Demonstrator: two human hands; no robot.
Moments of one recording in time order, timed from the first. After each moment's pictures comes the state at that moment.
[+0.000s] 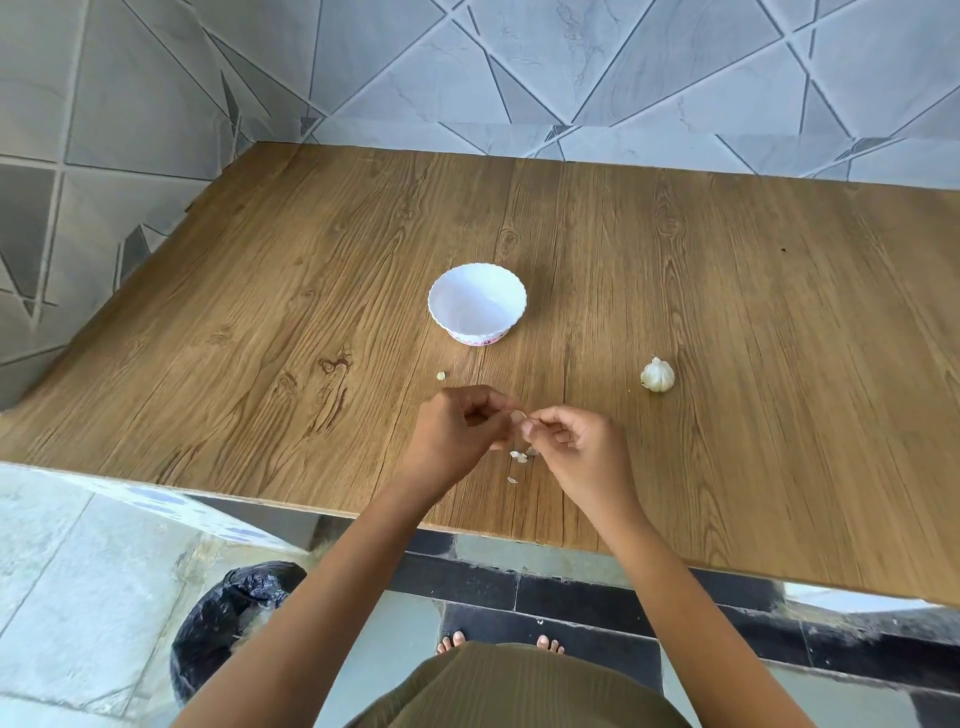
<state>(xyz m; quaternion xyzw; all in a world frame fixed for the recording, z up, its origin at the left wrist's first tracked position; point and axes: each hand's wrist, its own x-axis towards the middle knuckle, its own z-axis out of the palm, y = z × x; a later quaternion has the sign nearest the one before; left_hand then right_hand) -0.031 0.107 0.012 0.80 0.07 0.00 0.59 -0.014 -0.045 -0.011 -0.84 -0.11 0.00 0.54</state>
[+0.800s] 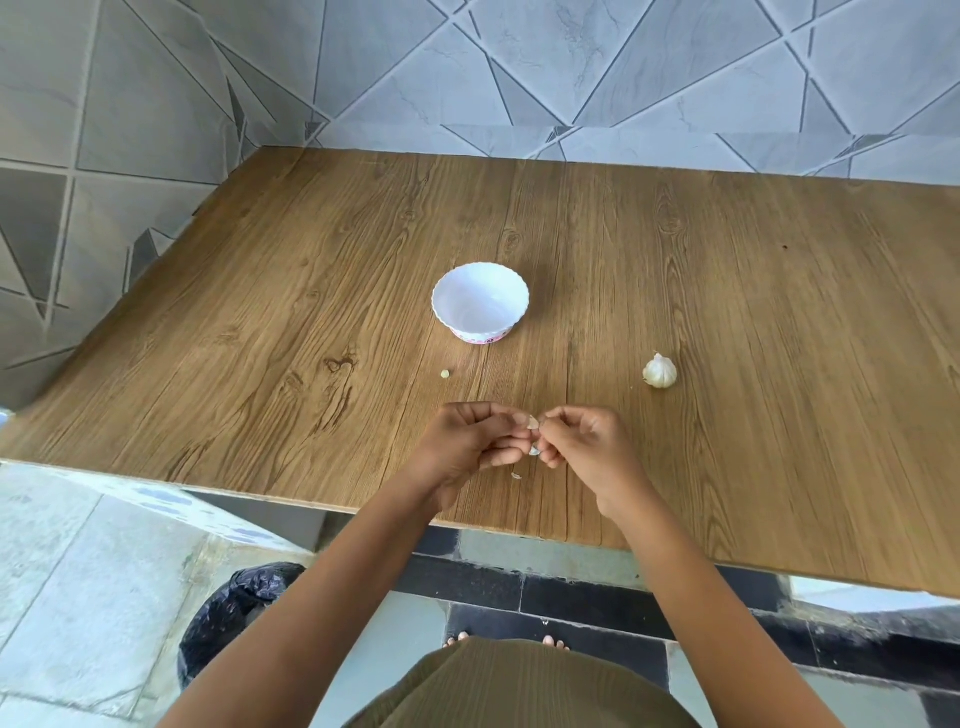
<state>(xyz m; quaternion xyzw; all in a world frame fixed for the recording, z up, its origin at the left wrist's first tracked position) -0.038 0.101 0.020 0.59 0.15 -0.15 0.78 -0.014 -0.048 0.005 -0.72 -0.03 0.16 0.68</state>
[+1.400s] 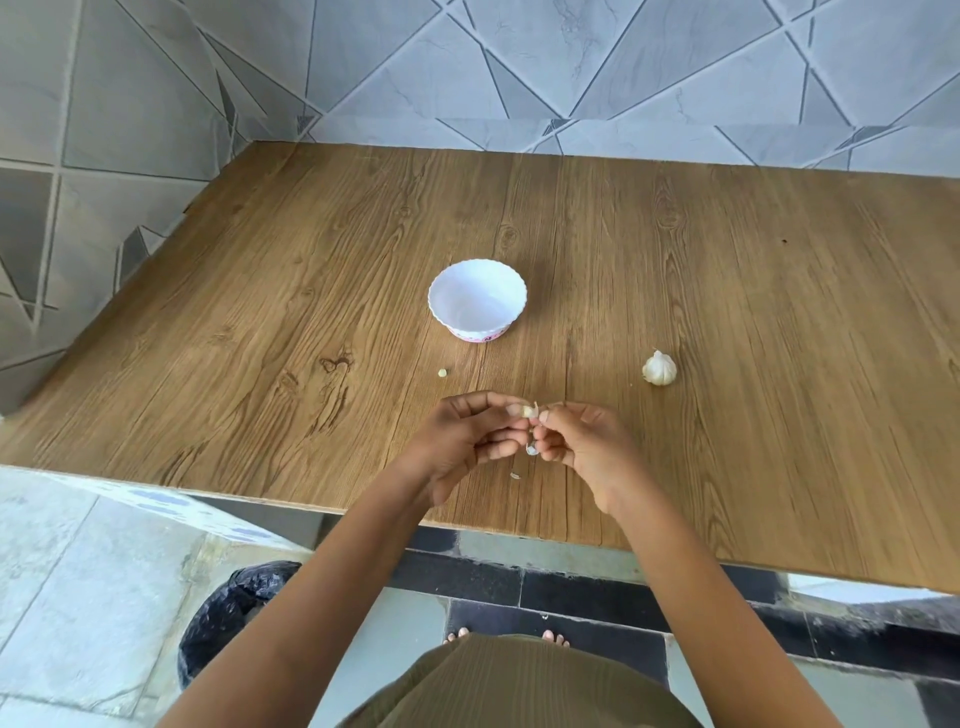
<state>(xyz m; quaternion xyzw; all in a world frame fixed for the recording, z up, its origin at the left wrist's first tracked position) -0.031 0.106 0.021 0.56 0.14 -0.17 0.80 -0.007 -0.048 0.005 -0.67 0.03 0.22 0.71</state>
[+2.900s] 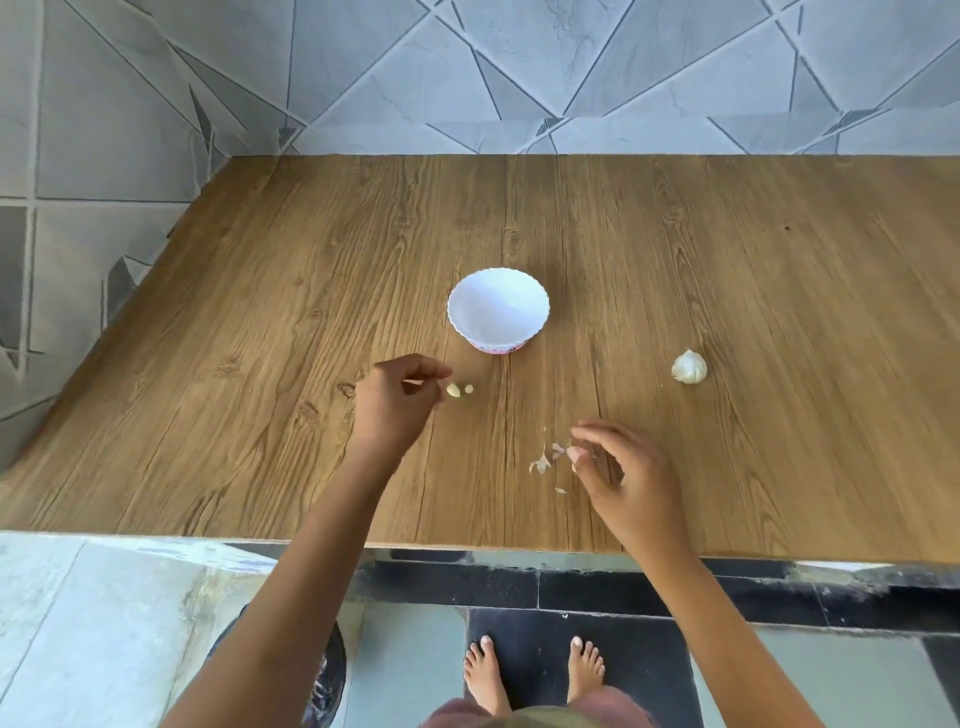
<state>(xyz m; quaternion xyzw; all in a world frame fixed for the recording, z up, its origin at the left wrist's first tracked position) -0.003 0.191 0.022 0.85 0.15 0.06 0.50 -0.038 -0.041 -0.032 -0.91 -0.11 -0.12 0.39</state>
